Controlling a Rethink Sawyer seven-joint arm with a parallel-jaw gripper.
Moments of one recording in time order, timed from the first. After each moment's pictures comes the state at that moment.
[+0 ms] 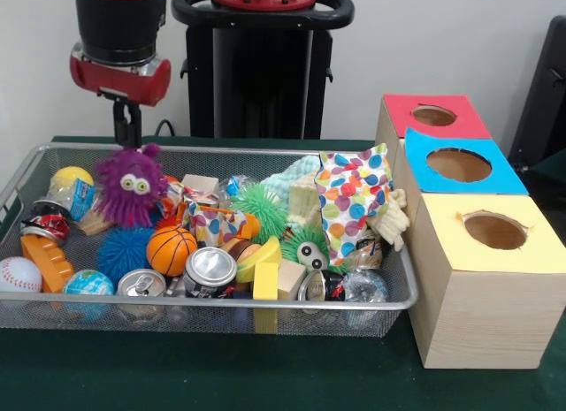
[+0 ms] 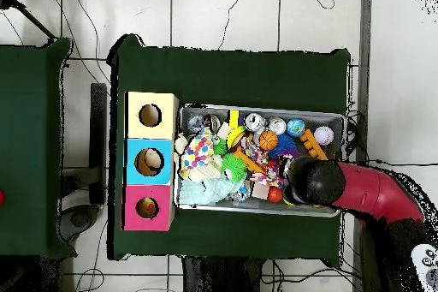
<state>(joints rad) -0.66 -0.77 0.18 1.72 -0.40 0.68 1.83</state>
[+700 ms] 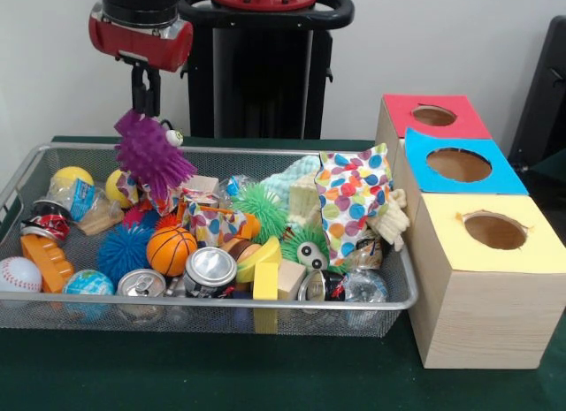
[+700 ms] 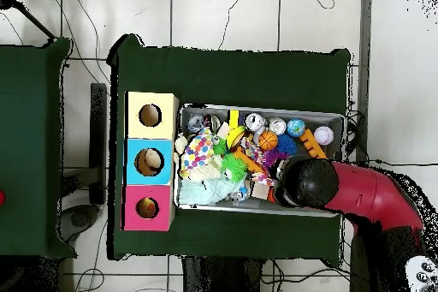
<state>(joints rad) -0.59 -0.85 0.14 1.73 -0.34 0.74 1.83</state>
